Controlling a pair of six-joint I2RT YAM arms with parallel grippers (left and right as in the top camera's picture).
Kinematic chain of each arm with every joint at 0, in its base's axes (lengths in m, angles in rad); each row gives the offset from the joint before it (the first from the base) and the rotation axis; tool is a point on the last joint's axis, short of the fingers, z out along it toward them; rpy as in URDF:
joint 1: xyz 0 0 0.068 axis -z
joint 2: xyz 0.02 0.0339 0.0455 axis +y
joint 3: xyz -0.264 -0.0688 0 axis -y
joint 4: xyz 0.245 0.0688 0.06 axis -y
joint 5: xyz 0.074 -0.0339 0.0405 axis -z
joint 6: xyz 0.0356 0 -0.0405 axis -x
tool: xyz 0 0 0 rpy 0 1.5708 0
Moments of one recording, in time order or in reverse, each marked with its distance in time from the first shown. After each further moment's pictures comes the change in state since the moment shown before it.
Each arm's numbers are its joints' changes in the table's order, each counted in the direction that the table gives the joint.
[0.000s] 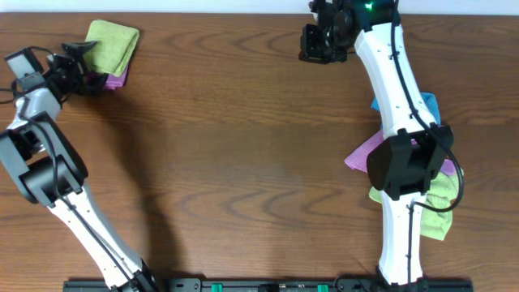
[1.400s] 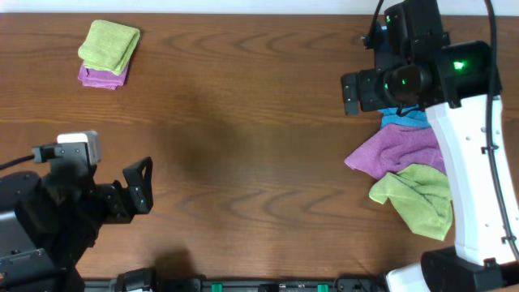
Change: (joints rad) left arm 0.339 -1.688 -0.434 -1.129 -0.583 -1.187; right arm -0.003 -0.696 -0.466 -0.208 0.410 0.197
